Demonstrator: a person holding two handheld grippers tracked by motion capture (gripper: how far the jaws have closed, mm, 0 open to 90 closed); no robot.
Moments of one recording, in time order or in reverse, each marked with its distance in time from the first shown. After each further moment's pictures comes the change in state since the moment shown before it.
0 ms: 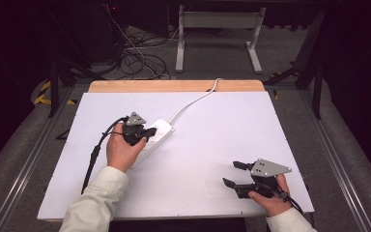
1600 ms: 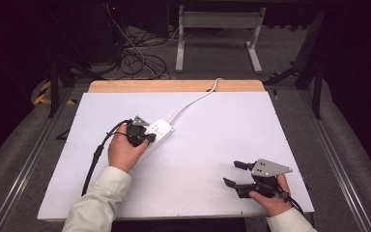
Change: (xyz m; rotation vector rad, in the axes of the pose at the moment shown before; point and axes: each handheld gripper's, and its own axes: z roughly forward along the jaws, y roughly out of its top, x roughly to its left) left arm 0.001 -0.007 0.014 0.140 0.003 -0.037; right arm -0.001 0.000 -0.001 -0.002 -0.003 -0.001
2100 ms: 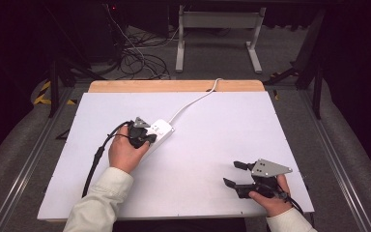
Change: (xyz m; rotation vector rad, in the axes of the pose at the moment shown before) left arm -0.005 -0.002 0.001 -0.012 0.019 0.015; right arm 0.001 0.000 0.000 -0.001 -0.001 0.001
